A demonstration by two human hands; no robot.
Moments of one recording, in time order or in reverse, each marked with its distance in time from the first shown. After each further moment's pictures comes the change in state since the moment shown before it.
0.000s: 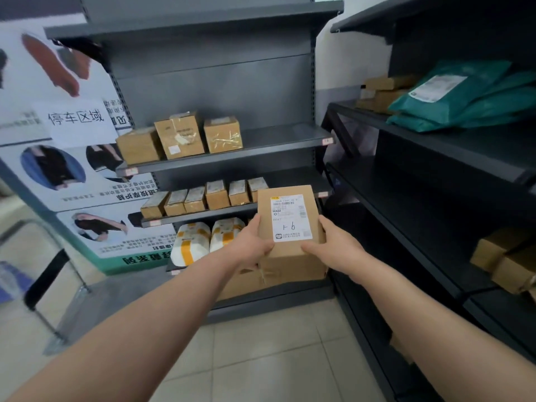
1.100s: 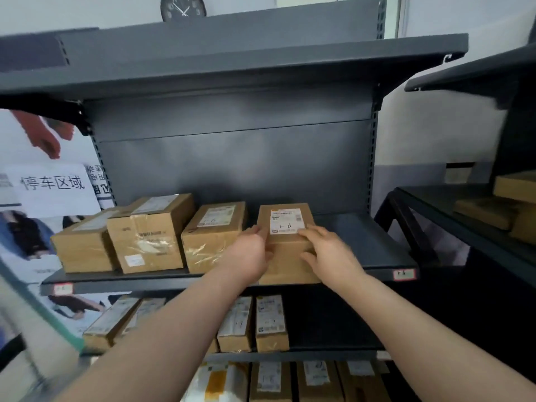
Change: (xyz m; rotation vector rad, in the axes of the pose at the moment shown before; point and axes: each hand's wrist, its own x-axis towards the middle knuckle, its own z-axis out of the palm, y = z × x) left_hand 0.439 0.162 -0.141 0.763 0.445 0.282; right_hand 0.521 -0.086 -0.027 -0.352 0.161 -0.563
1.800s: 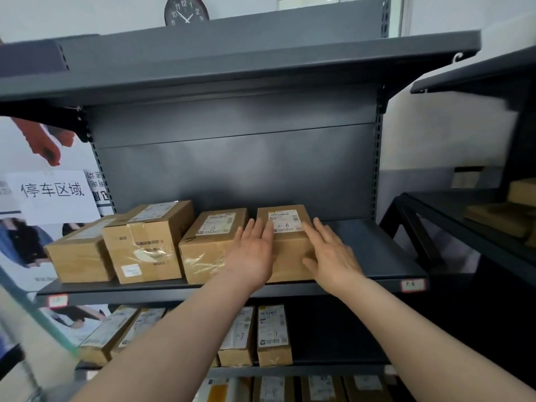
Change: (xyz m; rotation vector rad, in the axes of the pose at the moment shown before) left_hand 0.029 -0.004 0.016 0.278 0.108 0.057; right_hand 0.028 0.020 0.020 -0.061 -0.061 0.029
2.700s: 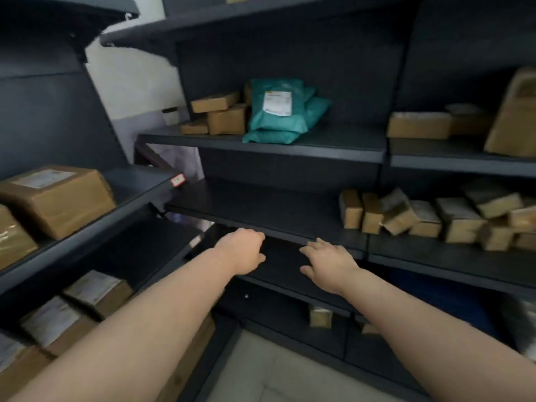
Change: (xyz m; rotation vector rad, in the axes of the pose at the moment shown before) left_hand -0.256 0.139 -0.014 -0.144 -0.403 1.222; right_hand -0.460 -0.114 -0.027 -0.387 -0.159 1.068
